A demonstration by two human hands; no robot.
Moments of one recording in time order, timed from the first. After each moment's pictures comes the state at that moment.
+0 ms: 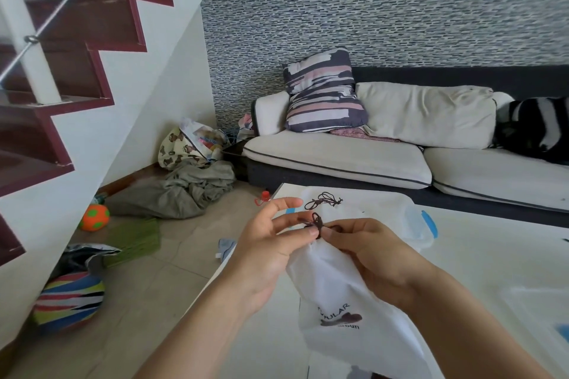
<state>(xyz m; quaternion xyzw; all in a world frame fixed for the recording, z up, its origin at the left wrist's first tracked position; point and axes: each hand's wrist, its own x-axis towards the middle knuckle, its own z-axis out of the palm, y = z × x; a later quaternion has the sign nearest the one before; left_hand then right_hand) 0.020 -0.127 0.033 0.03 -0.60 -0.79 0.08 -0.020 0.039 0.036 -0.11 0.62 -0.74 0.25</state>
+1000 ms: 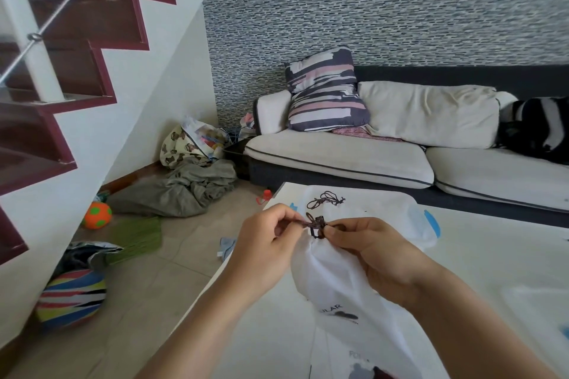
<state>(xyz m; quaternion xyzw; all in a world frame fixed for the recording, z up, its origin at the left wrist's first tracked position) 0.014 -0.140 0.024 -0.04 -0.83 -0.51 0.23 -0.025 0.038 0.033 -0.09 0.64 -0.72 0.25</state>
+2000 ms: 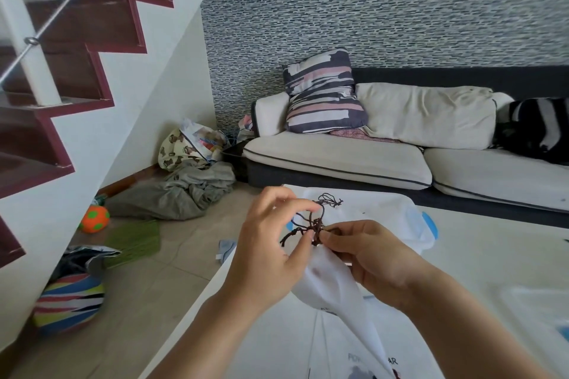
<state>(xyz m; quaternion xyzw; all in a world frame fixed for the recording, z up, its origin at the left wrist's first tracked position) 0.017 -0.137 0.026 -0.18 -0.82 -0.33 0.43 -0.023 0.037 0.033 -0.11 0.65 -0.71 0.23</state>
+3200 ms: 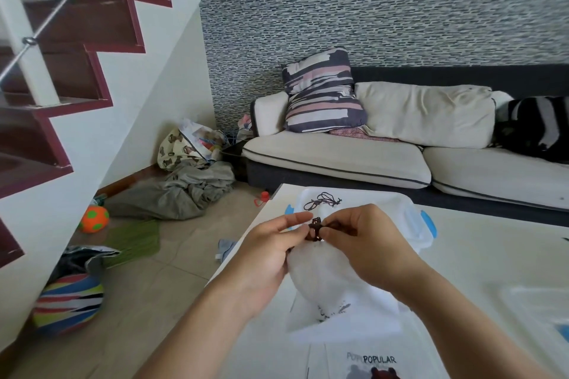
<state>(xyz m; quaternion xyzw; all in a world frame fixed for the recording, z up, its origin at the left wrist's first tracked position) 0.016 -0.124 0.030 0.06 -0.56 -0.82 0.00 -0.024 0.035 0.042 -0.20 0.85 -0.49 -0.02</state>
